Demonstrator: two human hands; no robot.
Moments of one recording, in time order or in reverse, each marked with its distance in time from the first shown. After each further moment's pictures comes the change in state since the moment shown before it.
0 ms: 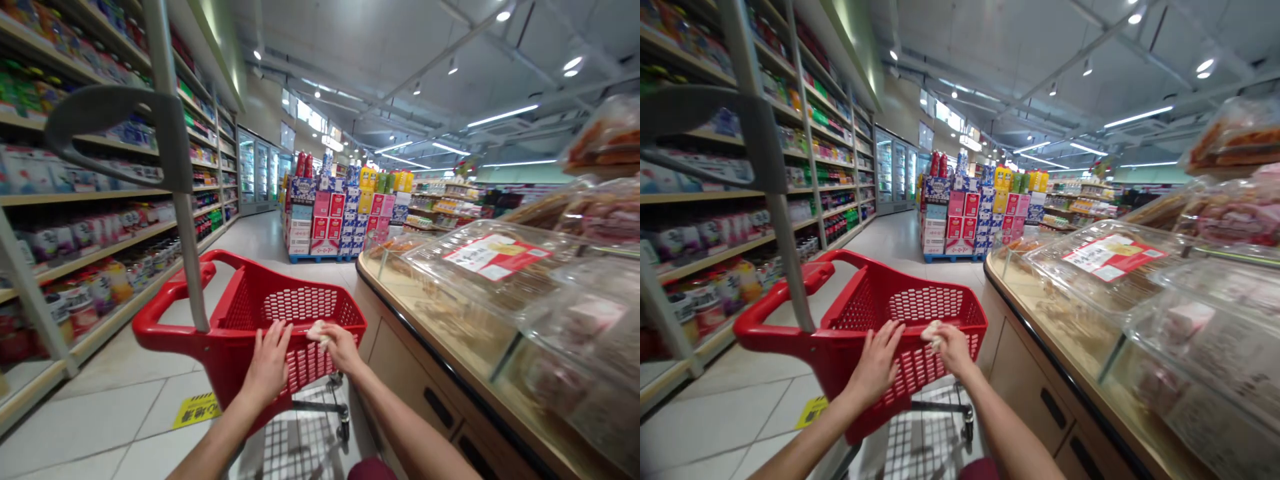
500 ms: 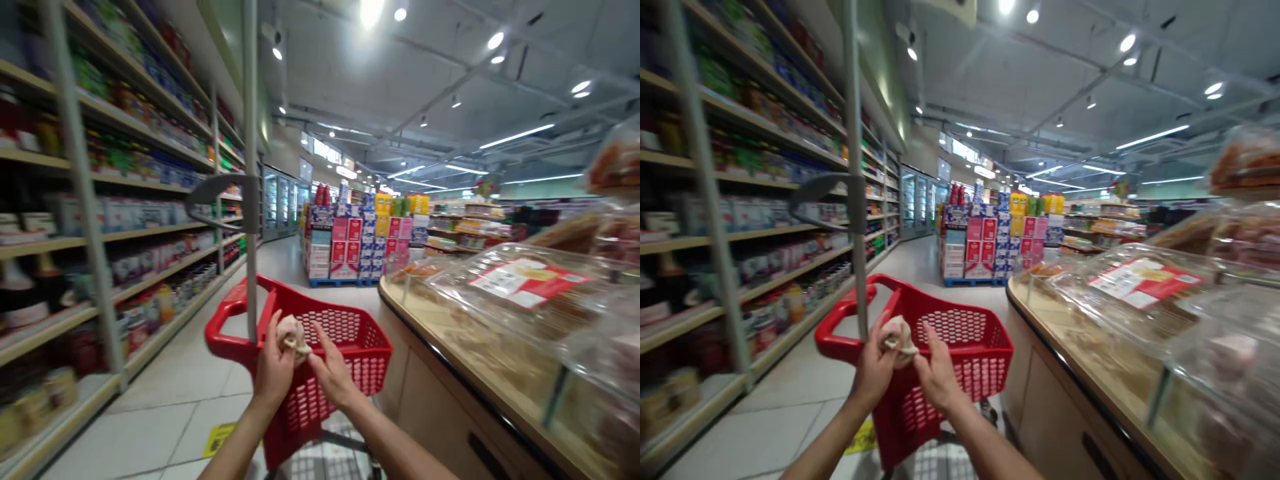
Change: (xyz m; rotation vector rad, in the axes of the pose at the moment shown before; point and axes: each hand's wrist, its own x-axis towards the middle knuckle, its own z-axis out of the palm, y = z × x) left_hand 0.017 -0.010 -0.102 -0.826 0.429 -0.423; right_hand 0.007 -0.117 0.046 0.221 -0.036 -0.123
